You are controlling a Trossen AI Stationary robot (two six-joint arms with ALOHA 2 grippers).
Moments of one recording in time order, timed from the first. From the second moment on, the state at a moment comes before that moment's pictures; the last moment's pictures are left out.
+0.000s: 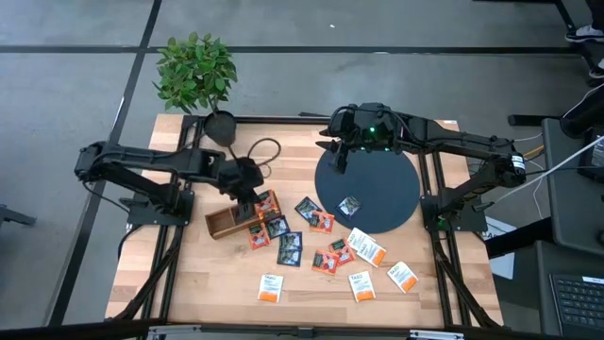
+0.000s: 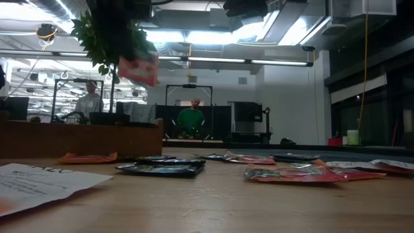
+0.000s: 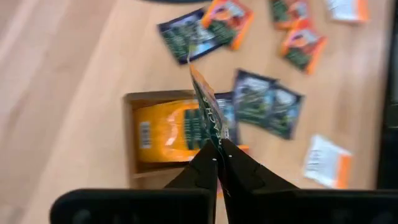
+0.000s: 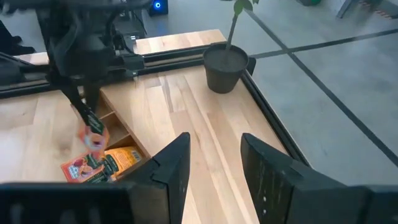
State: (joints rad) left arm 0.01 1.21 1.00 -0.79 0.06 -0.36; right arm -0.17 1.45 1.51 -0.57 0.14 0.05
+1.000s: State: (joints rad) left arm -0.12 1.34 0.97 -0.81 -0.29 -0.33; right arm -0.17 1.45 1.51 -0.57 0.14 0.05
